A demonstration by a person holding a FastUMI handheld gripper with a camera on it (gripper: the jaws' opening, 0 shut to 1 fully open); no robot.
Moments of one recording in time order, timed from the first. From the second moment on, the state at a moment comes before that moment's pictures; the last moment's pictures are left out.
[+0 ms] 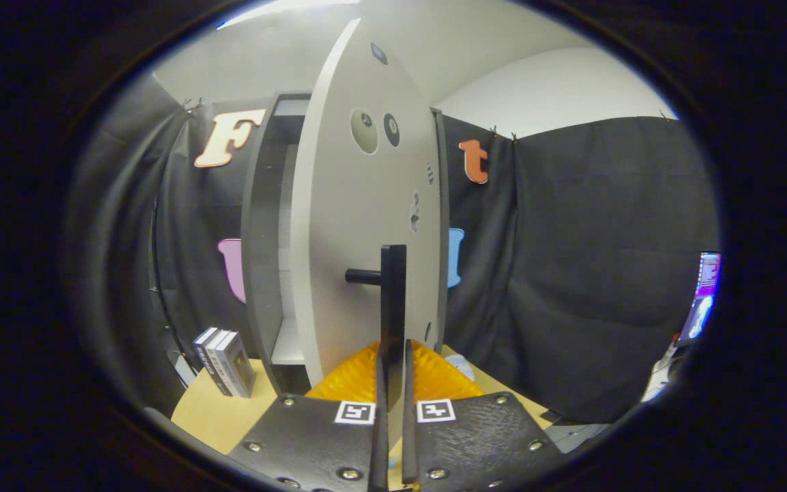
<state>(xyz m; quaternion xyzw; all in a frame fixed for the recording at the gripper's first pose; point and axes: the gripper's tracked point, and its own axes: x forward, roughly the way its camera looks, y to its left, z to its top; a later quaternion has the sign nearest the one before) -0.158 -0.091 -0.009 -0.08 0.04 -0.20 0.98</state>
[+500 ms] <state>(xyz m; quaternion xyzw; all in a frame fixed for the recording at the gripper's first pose) -0.196 -0.159 0.007 -0.07 0.04 -0.25 0.96</state>
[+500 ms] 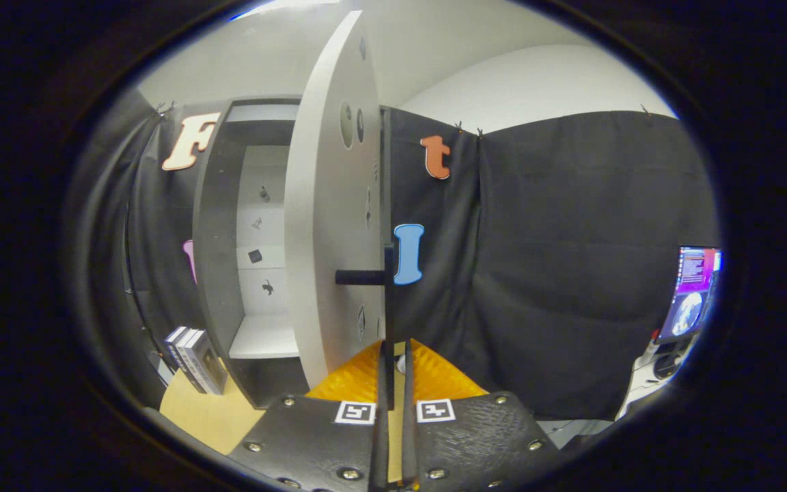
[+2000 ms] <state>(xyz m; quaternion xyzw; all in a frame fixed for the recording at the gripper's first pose) -0.265 -0.251 0.046 -0.02 0.03 -0.29 0.96</state>
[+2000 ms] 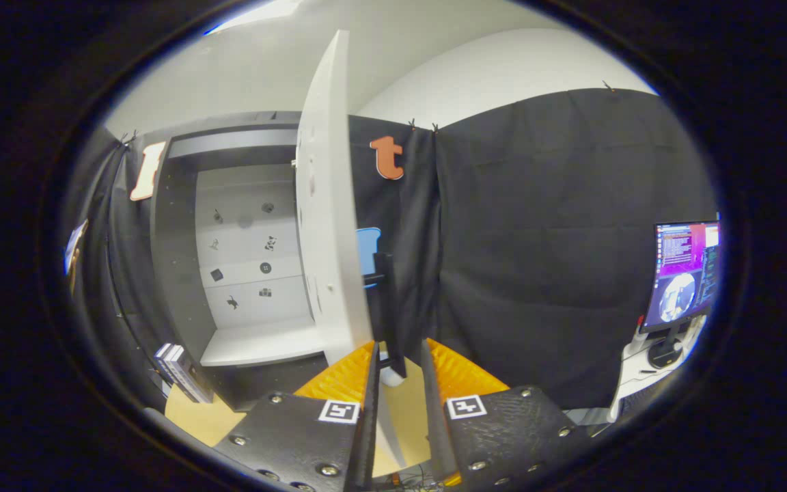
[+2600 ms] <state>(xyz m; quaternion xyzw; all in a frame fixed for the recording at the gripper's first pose) -0.196 -0.173 -0.021 -0.03 0.09 -0.20 0.98</state>
